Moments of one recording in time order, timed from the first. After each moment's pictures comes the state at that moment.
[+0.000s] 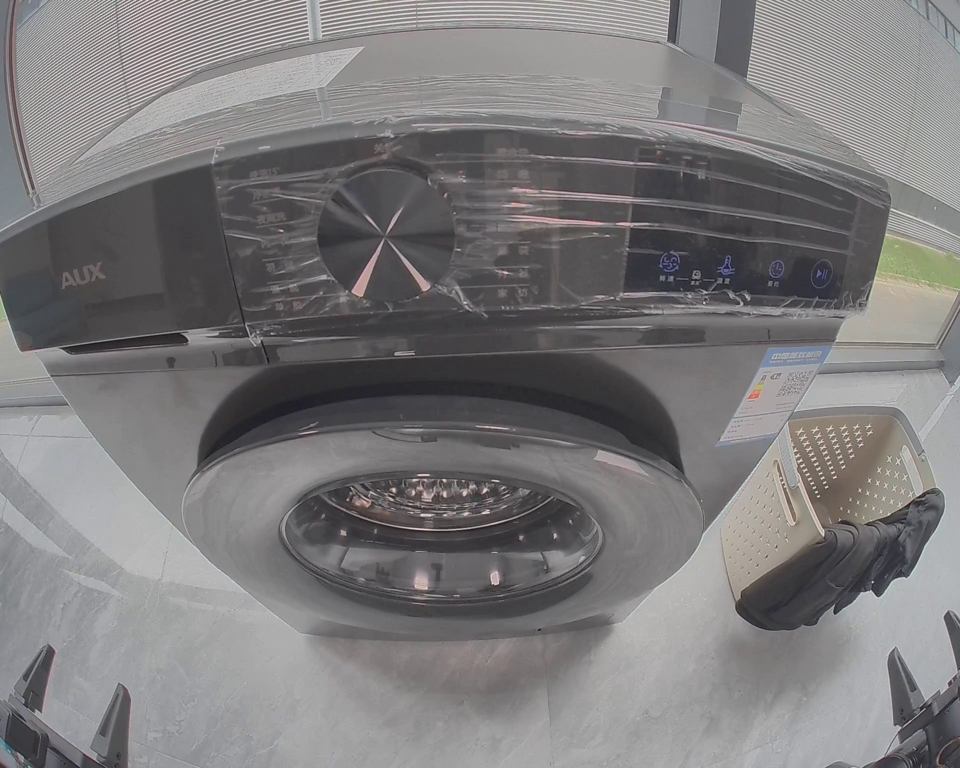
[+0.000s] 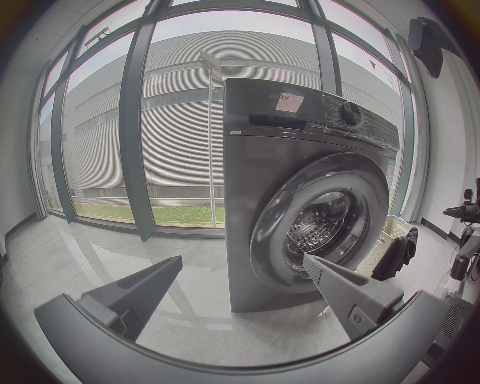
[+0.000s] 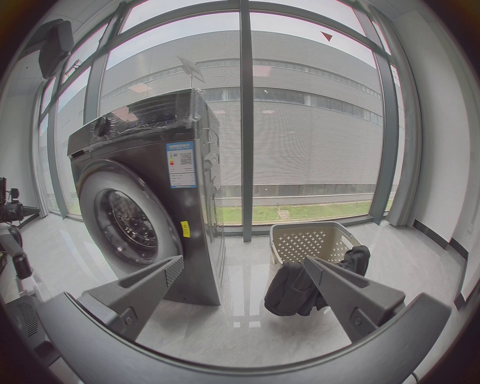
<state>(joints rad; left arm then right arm) 0.00 0.02 -0.02 0.00 -0.01 -0.02 0.00 0.02 -0.02 -0.01 0.01 0.00</state>
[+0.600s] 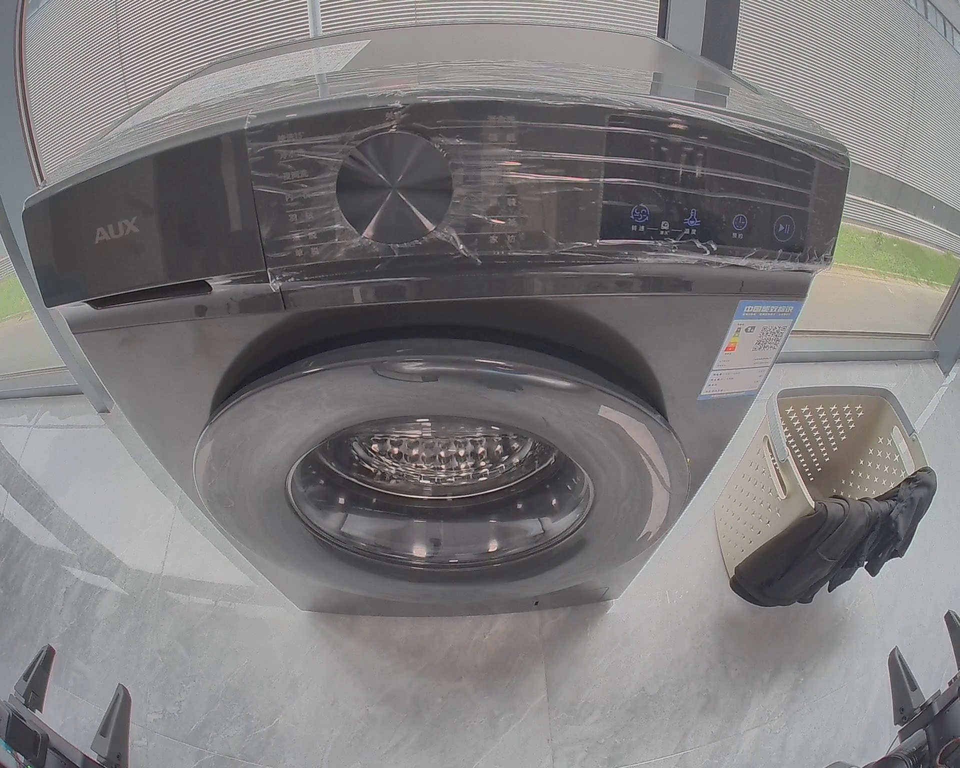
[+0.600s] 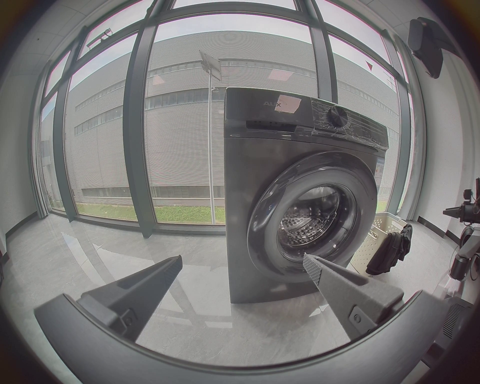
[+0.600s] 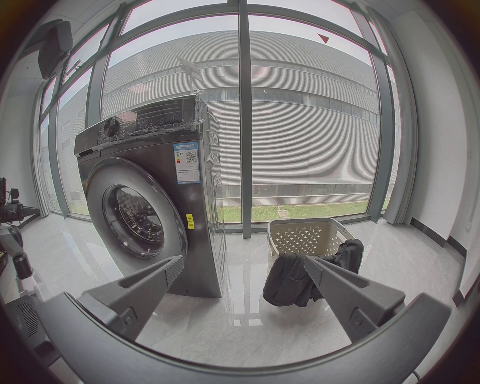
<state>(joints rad) 0.00 0.02 -0.02 0.00 -0.01 -0.02 0.00 0.02 -0.02 -0.01 0.01 0.00</state>
